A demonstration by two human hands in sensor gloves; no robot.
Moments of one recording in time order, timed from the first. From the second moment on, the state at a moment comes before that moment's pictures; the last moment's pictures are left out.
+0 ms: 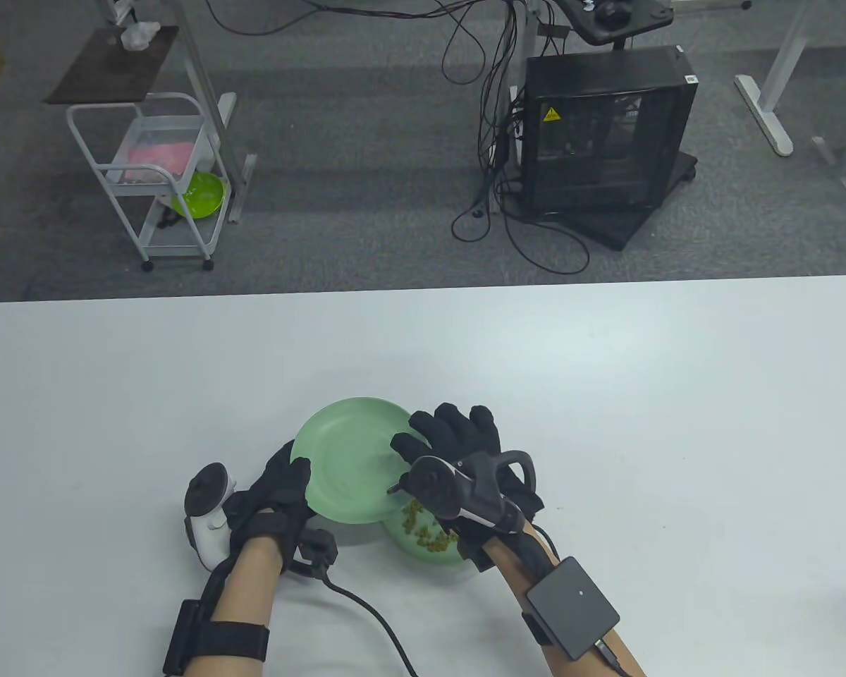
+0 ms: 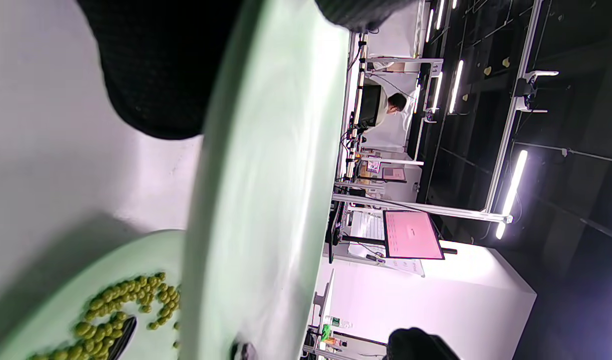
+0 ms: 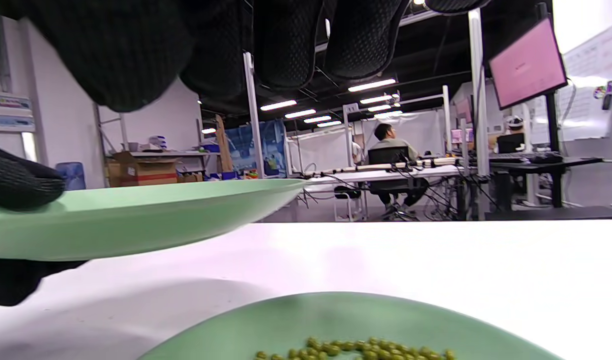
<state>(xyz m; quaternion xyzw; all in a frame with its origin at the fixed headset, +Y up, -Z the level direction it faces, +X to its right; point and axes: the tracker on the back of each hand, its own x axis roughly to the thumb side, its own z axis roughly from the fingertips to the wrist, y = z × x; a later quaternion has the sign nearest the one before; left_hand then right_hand) -0.265 -0.787 -0.328 -0.12 0.09 0.71 0.68 0.016 -0.682 -0.317 0.17 -0.10 0.98 0.09</state>
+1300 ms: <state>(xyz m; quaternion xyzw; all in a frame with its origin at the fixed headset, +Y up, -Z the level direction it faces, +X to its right) -0.288 -0.791 -0.328 -0.09 0.12 0.73 0.67 0.043 -0.748 -0.335 0.16 0.02 0.99 0.00</state>
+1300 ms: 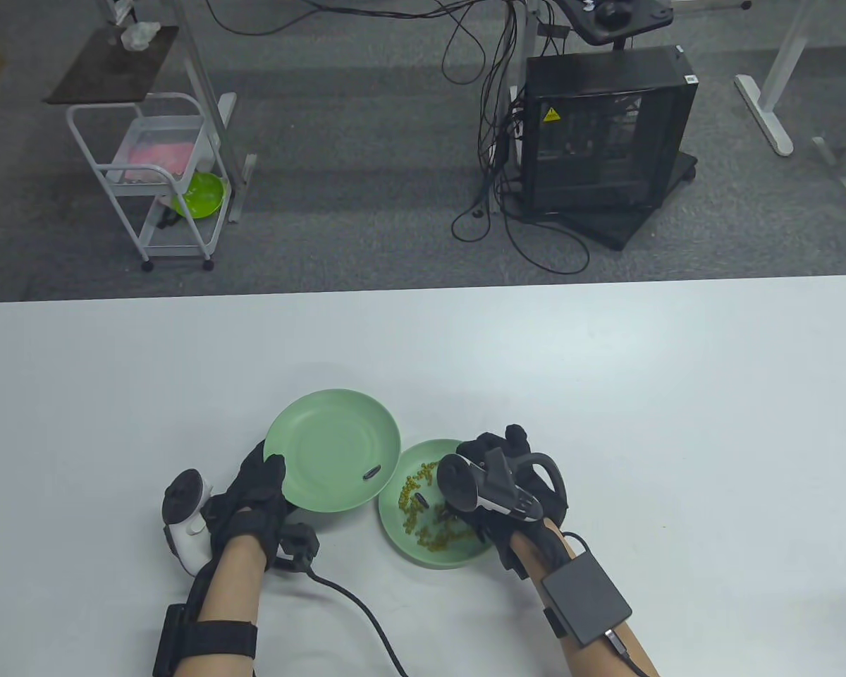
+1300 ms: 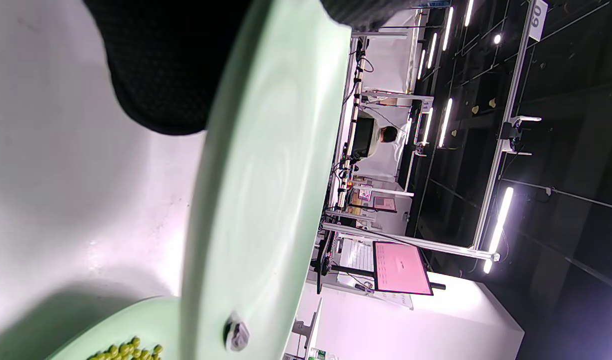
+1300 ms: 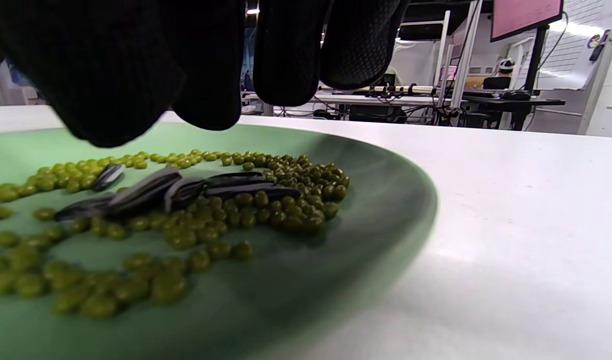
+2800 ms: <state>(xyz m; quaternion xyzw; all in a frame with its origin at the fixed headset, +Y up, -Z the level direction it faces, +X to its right) -0.287 -0.792 -0.328 -0.09 0.12 0.73 0.67 0.024 -0.761 -0.326 0.20 0.01 0.98 -0.08</state>
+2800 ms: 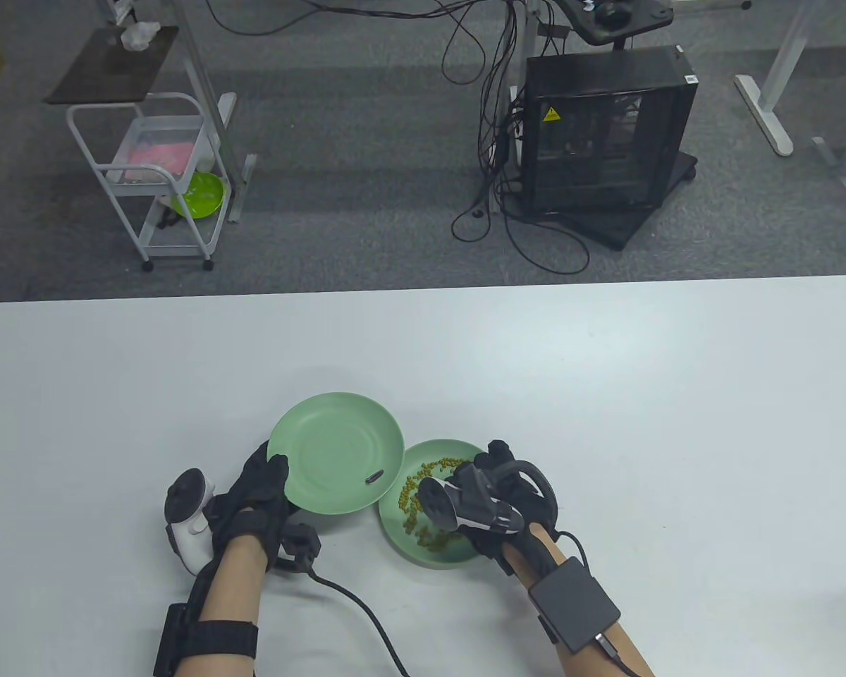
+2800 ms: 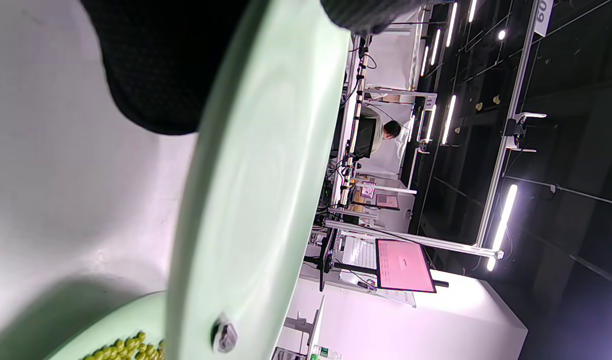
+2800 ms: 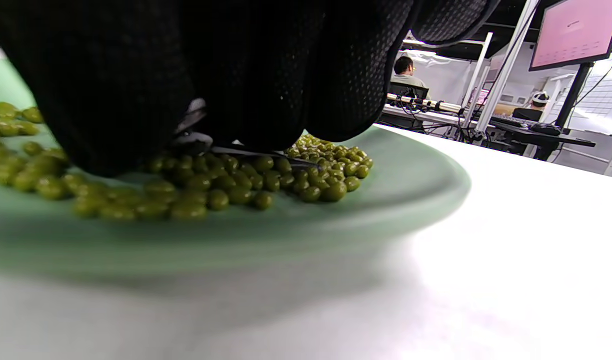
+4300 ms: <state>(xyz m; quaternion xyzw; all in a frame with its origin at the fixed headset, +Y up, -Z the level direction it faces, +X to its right) -0.286 -0.793 -0.329 -0.10 0.12 0.73 0.67 0.038 -0.754 -0.336 0.19 0.03 0.98 0.06</state>
